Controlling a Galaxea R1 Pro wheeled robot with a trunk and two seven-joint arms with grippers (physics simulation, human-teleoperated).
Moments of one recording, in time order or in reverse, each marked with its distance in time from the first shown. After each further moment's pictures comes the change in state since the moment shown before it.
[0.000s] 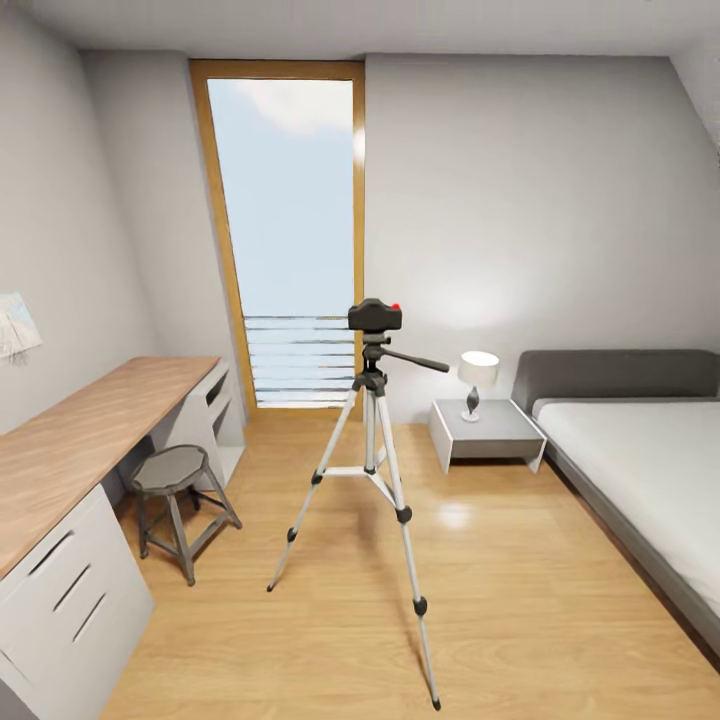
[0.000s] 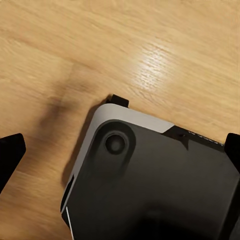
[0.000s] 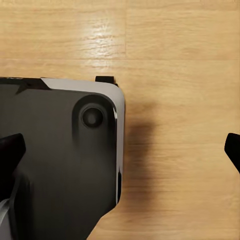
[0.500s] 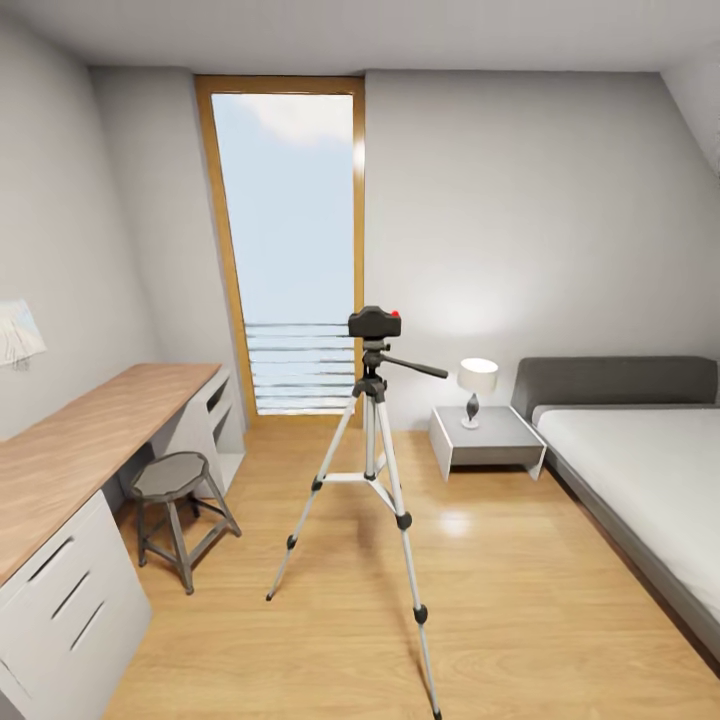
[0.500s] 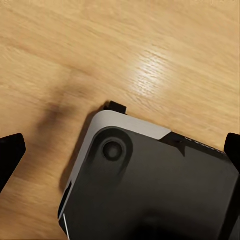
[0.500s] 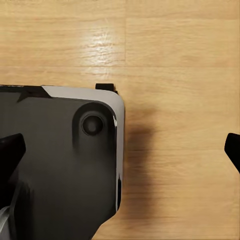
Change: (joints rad) left arm 0.000 0.000 0.000 0.000 0.002 -0.002 0.000; right arm 0.000 0.000 0.000 0.000 0.000 0.000 0.000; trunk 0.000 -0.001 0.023
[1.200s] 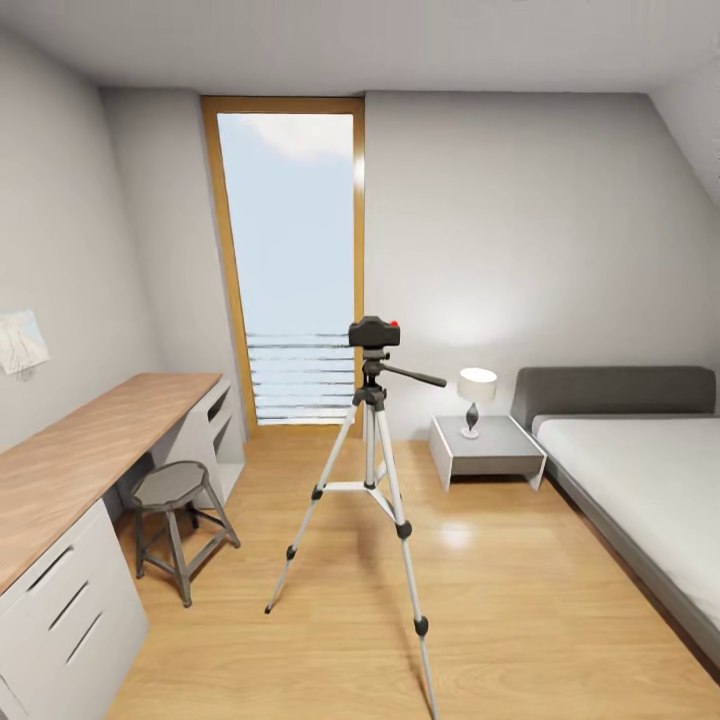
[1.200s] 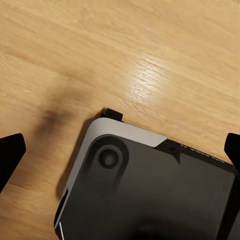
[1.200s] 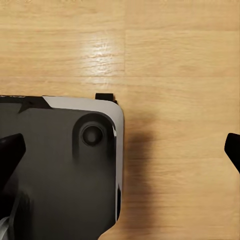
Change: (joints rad) left arm 0.001 0.000 0.001 0.000 0.000 0.005 0.000; right arm 0.000 -0.001 0.000 0.000 0.000 0.000 0.001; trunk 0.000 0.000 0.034
